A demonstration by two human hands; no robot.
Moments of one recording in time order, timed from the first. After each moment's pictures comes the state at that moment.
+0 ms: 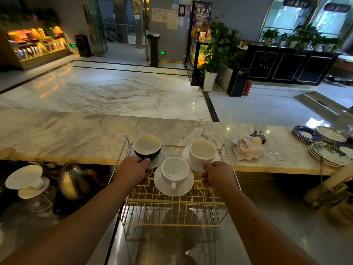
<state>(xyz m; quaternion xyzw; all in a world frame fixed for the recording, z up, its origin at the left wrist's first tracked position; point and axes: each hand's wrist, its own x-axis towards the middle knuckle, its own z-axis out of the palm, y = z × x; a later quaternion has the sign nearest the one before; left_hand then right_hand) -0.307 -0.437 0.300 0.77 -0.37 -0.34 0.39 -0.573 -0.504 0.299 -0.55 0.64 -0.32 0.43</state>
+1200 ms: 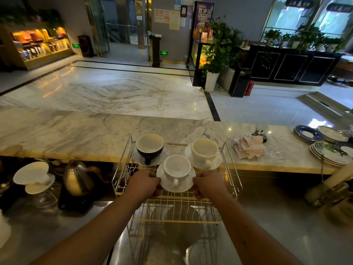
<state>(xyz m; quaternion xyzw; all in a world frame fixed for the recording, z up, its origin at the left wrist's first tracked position) -0.332 -0.409 0.269 0.75 -0.39 -0.40 0.36 -0.554 -0.472 0.287 -0.60 0.63 -0.21 0.45</state>
